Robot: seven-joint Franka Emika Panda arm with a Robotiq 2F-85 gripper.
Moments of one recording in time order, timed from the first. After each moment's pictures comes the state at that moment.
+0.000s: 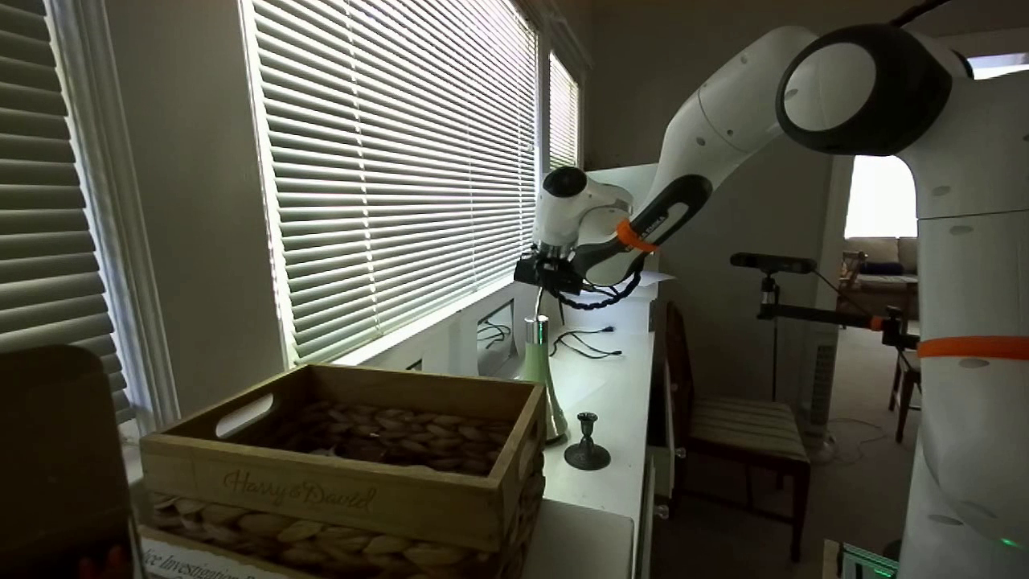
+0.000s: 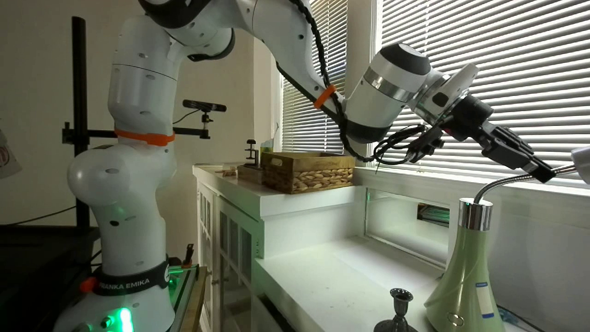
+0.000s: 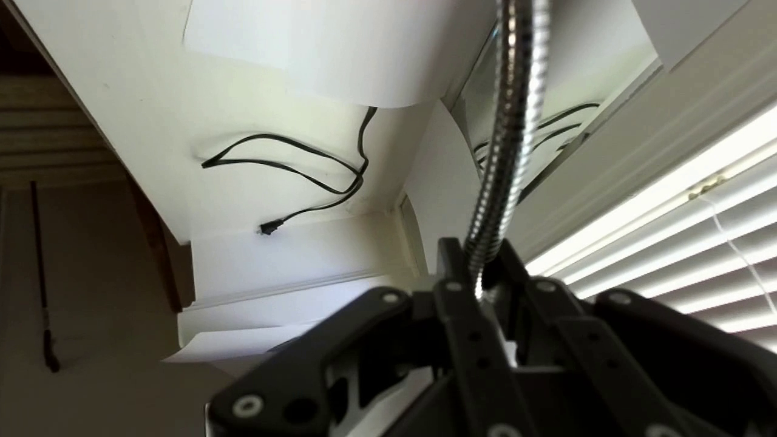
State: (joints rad) arm -0.10 0.13 -0.27 -1.96 -1.05 2.73 1.65
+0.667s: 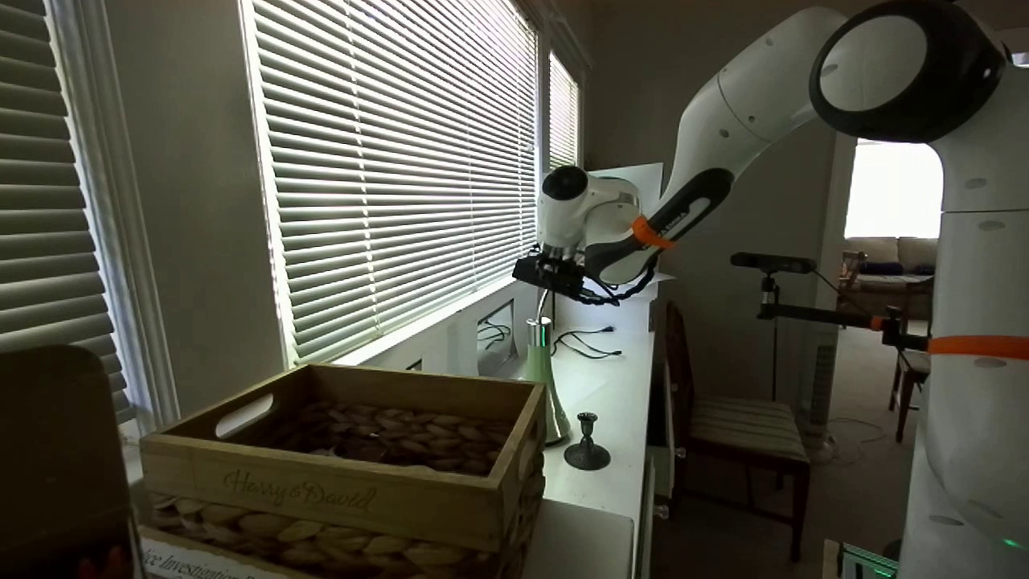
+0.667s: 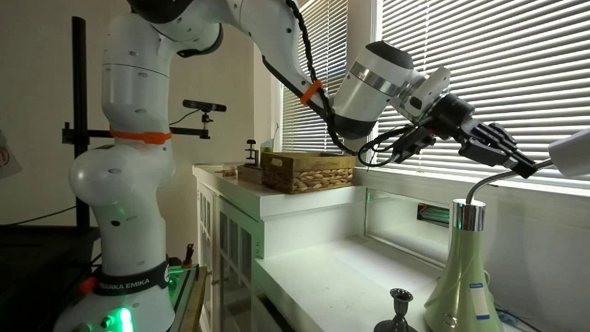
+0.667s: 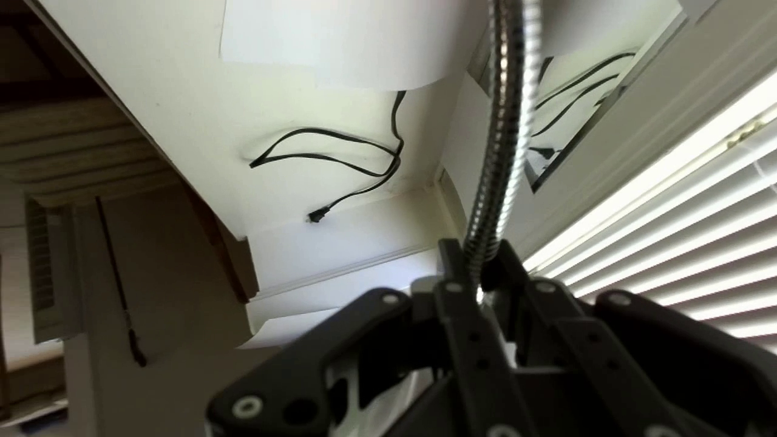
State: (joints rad) arm -0.07 0.05 -0.26 -2.03 -1.19 2.63 1.92
